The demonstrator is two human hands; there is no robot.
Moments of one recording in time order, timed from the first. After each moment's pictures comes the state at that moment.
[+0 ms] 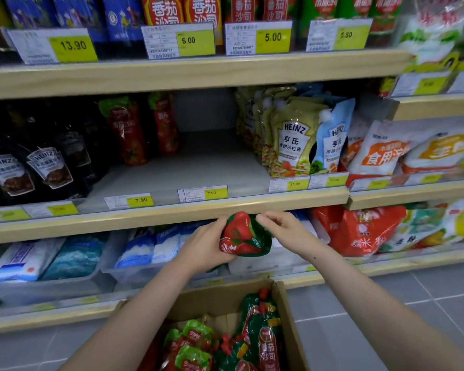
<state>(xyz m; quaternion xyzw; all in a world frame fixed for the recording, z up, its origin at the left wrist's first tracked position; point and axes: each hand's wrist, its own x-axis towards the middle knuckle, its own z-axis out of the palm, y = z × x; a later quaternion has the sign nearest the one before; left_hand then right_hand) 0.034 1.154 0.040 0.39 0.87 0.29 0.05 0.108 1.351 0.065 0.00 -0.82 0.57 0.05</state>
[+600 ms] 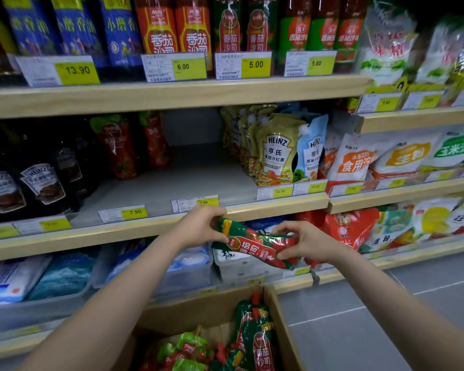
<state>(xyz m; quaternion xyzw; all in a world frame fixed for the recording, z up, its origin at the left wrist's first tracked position) 0.013 1.163 0.105 0.45 0.85 0.25 0.09 0.158 1.391 0.089 -0.04 -0.88 0.47 -0.05</state>
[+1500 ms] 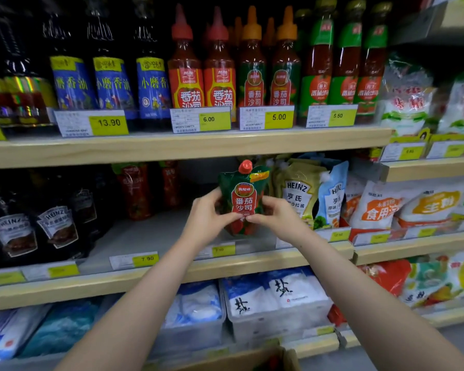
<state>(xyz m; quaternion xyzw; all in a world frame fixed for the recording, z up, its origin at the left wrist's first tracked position) -0.039 1.179 0.164 0.37 0.76 0.53 -0.10 0.028 1.350 0.163 0.04 -0.84 0.50 0.18</state>
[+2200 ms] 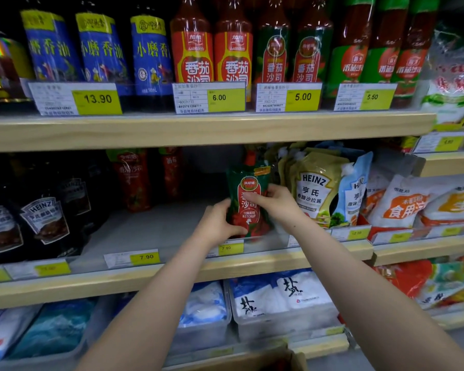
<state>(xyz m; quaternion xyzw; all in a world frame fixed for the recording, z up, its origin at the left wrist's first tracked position) -0.084 1.197 0.115 0.31 0.84 0.45 0.02 -0.023 1.341 0.154 -0.05 -0.75 0.64 0.16</state>
